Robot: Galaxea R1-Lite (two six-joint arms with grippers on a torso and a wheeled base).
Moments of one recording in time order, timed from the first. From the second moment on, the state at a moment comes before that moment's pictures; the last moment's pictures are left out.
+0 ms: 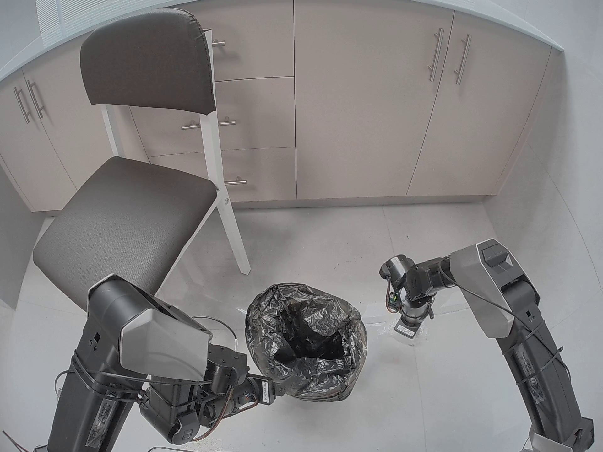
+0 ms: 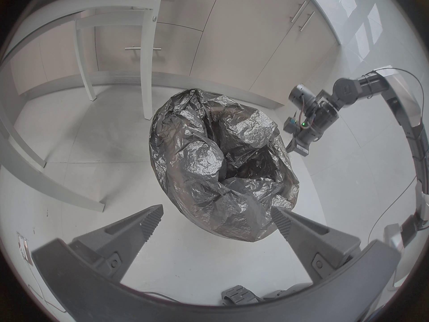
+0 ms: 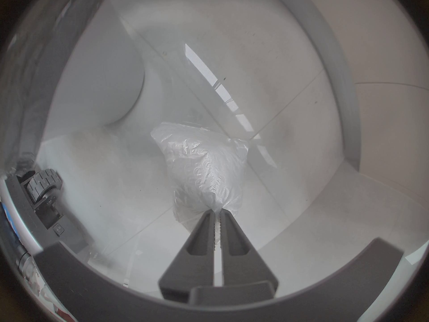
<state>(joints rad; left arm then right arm) -0.61 2.58 -0.43 -1.53 0.02 -0.38 0.31 2.85 -2.00 0.44 -0.44 -0.60</state>
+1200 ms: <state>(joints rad) -0.61 2.58 -0.43 -1.53 0.02 -0.38 0.59 2.41 -2.00 0.63 -0.60 -0.63</state>
